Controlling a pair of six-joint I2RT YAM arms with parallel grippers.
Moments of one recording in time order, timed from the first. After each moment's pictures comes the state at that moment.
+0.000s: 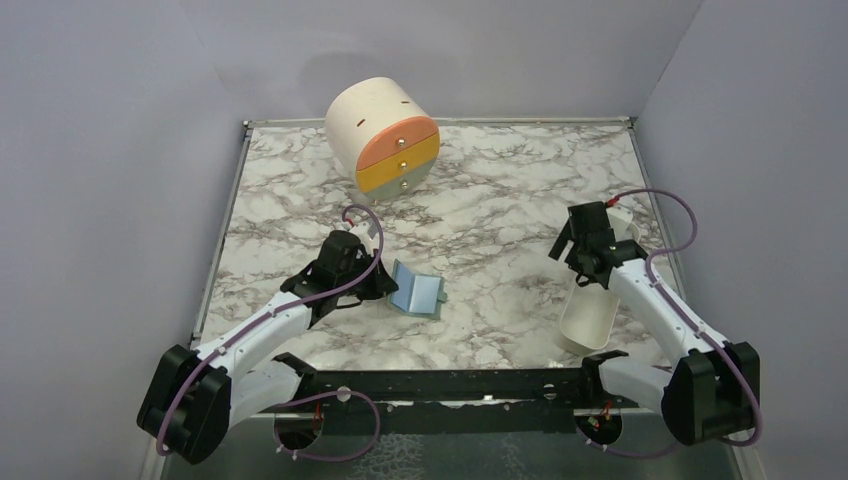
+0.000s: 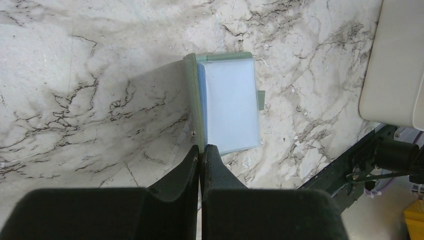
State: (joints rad) left arm -0.52 1.05 0.49 -0.16 0.27 -0.58; right arm 0.22 1.12 0.74 -0.63 0.48 0.66
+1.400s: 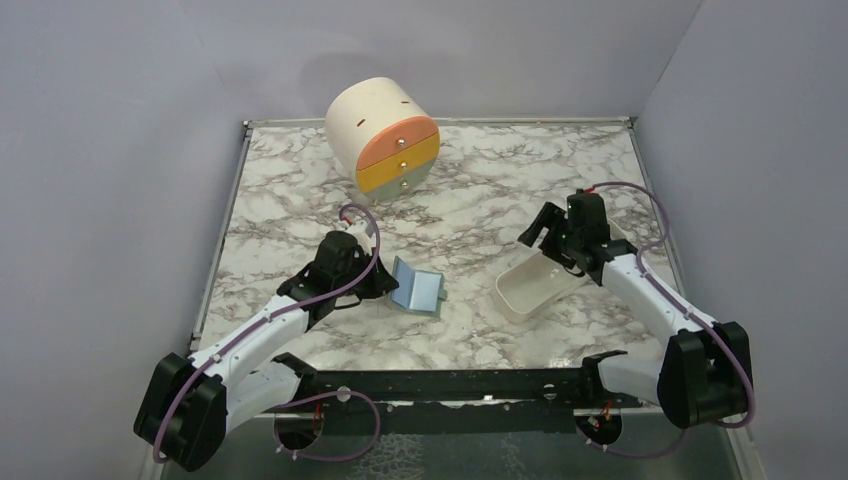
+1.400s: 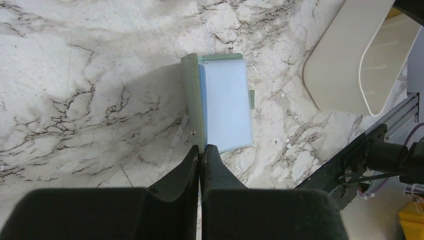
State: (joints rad) left arm -0.52 1.01 0.48 -0.15 0.26 -0.60; right arm 0.21 1.20 0.70 -0.30 -0.04 0.70
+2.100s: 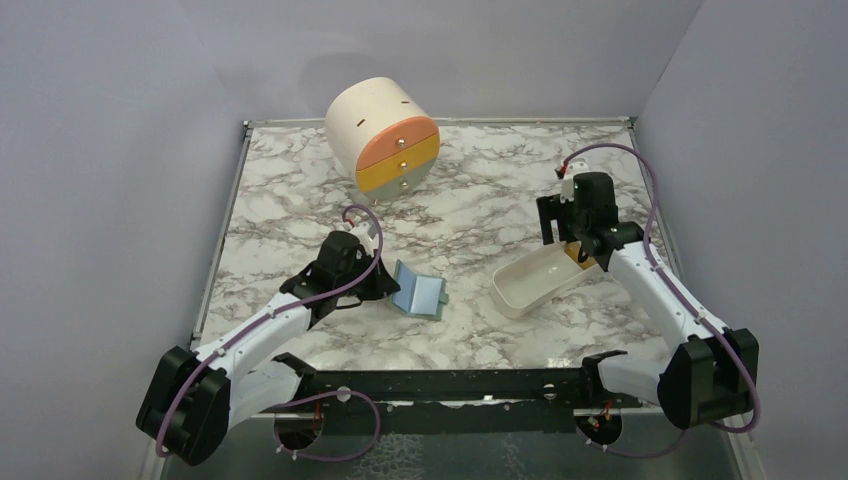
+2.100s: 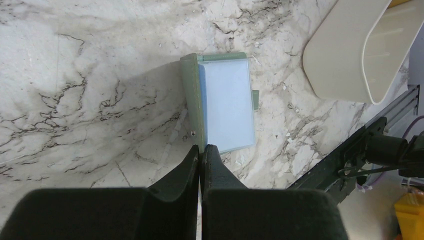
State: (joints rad) left arm -0.52 1.03 0.48 -0.15 0.28 -0.60; right arm 0.21 1.20 0.89 -0.41 0.15 -0.04
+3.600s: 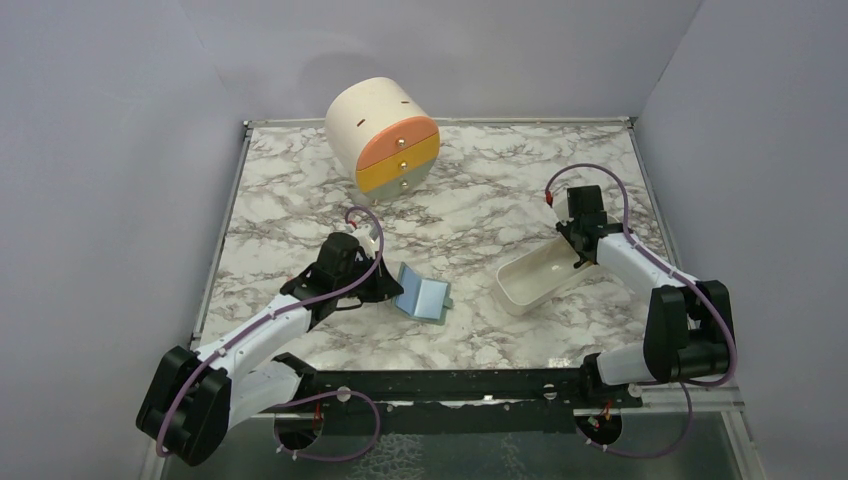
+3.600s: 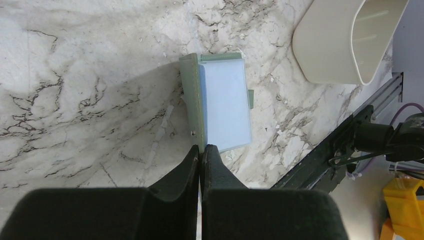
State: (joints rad) left arm -0.52 1.04 0.46 -0.11 0.36 -0.61; right arm 0.12 1.41 0.79 -0.33 0.41 -0.57
